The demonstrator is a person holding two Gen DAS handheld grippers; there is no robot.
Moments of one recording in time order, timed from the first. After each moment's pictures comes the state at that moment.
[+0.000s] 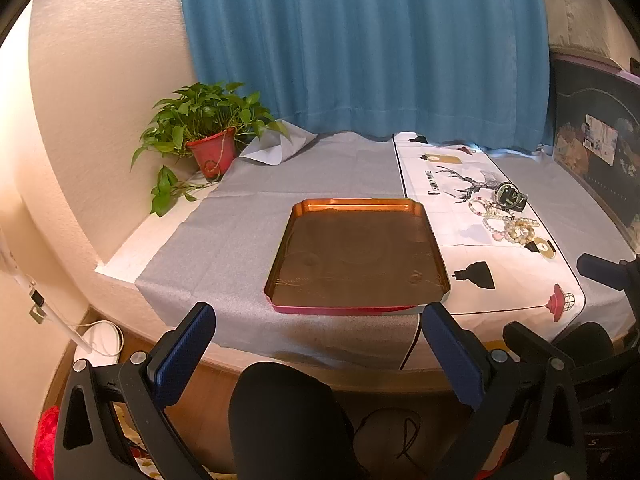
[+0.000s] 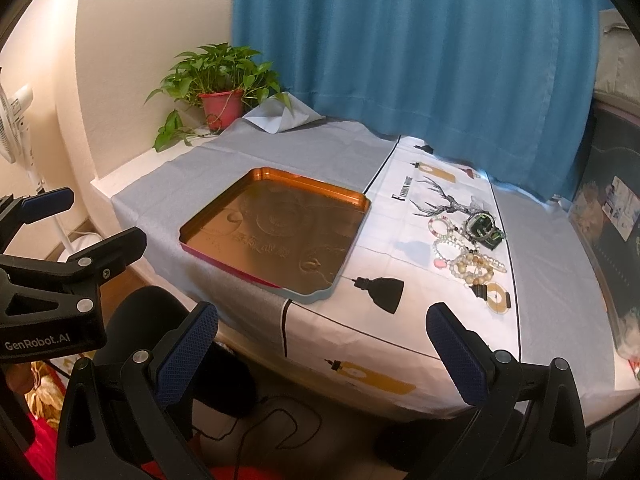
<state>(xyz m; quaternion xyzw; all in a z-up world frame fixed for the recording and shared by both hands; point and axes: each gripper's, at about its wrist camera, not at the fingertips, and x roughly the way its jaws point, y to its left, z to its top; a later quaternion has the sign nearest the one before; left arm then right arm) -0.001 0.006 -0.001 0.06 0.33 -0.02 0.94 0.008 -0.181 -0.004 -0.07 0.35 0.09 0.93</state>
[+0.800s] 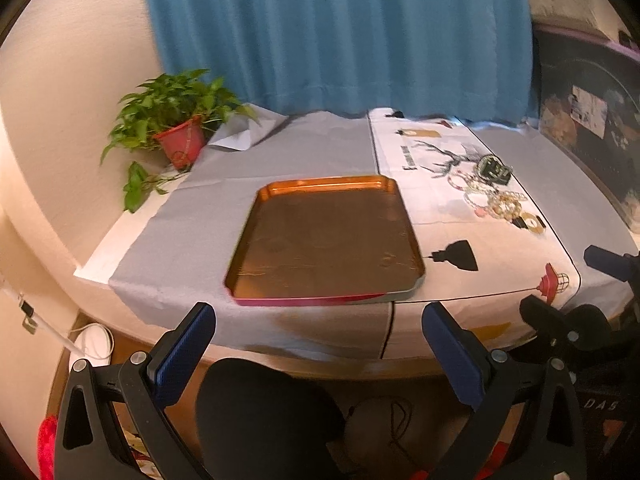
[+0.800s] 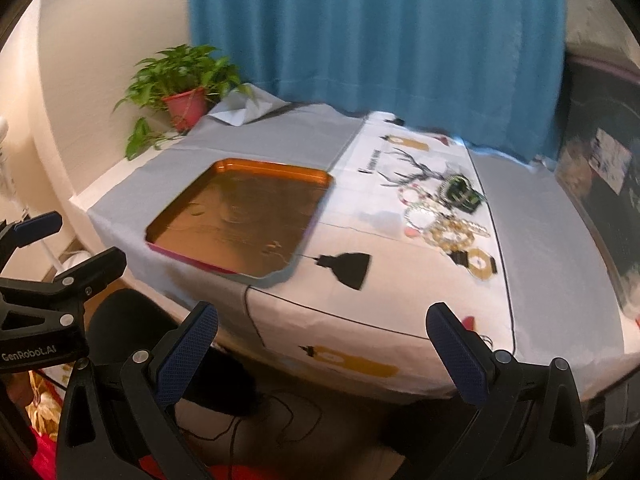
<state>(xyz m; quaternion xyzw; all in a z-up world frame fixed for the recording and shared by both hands) 0.016 -0.030 -0.022 0.09 0.36 -0.05 0.93 0.014 -0.228 -0.024 -0.02 0.38 0.05 0.92</state>
